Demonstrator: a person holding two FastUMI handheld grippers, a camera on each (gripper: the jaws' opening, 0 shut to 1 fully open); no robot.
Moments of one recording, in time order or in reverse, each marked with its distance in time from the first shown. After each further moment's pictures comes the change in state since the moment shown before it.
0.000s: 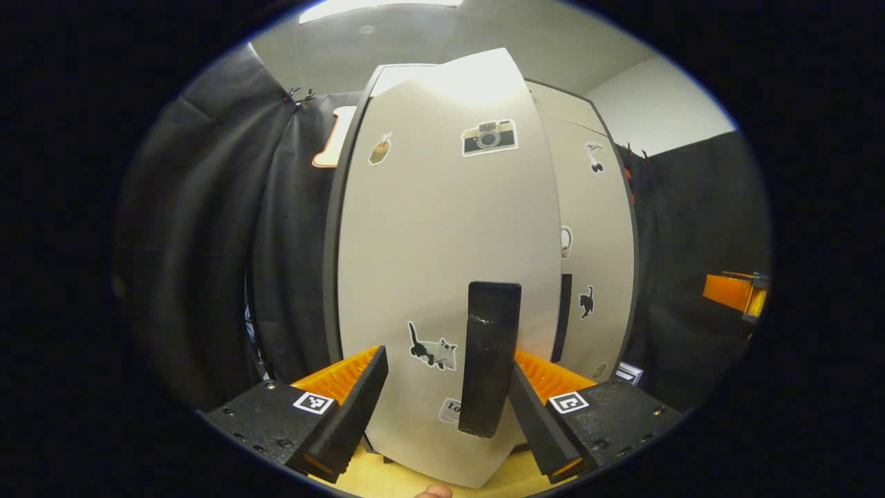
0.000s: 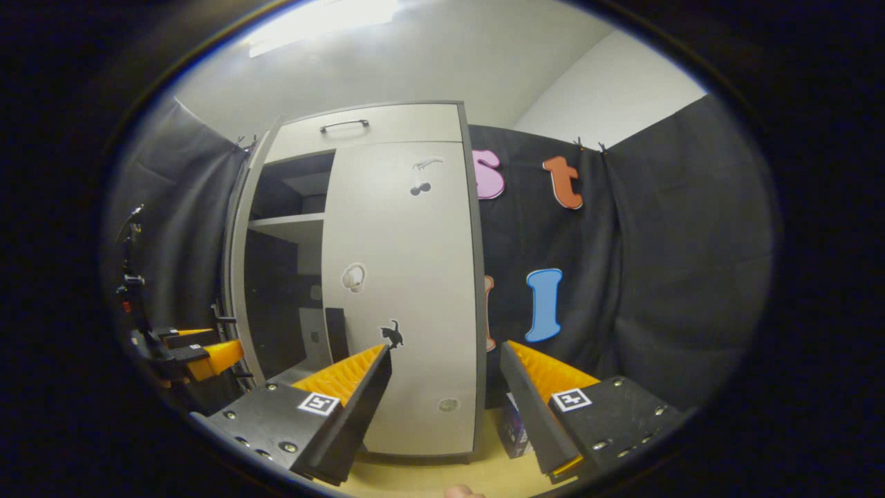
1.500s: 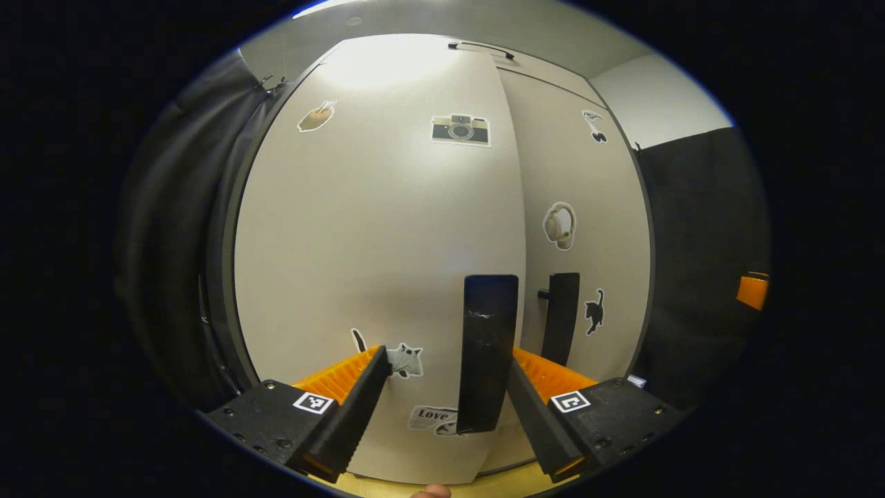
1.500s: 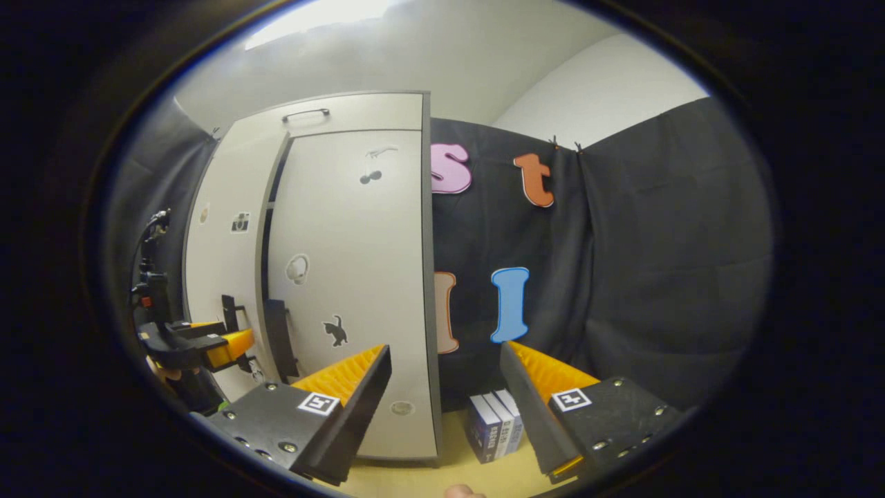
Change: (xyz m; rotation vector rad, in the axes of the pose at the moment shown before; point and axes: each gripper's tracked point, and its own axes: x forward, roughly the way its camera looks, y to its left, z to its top) left arm 0.097 -0.046 -0.015 -0.035 0.009 -0.051; right arm 0.032 -0.054 -0.010 -0.024 0.009 -0.104
